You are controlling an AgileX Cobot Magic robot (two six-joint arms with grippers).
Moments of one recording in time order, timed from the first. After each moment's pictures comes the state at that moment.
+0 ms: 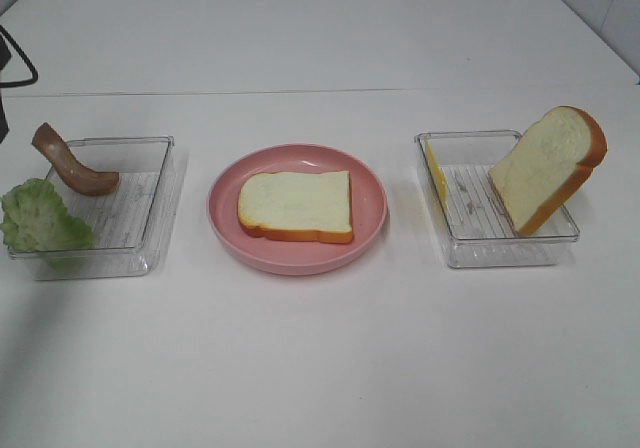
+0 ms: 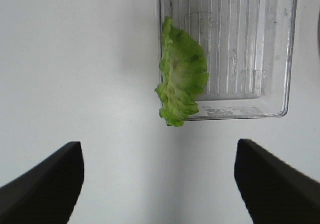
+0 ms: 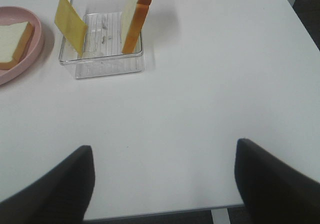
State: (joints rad) left arm 0.02 1.78 -1.47 -0.06 1.22 -0.01; right arm 0.03 0.00 -0.45 -0.02 1.11 0.09
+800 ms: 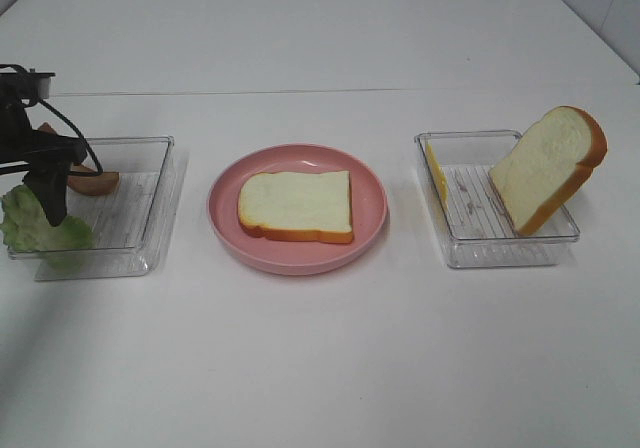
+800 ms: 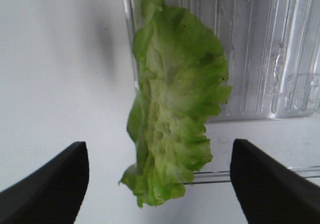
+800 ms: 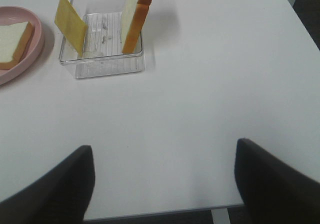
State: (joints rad) left arm -0.04 2.06 -1.47 -0.04 1.15 -0.04; right arm 0.03 0.00 -0.45 -0.02 1.11 0.09
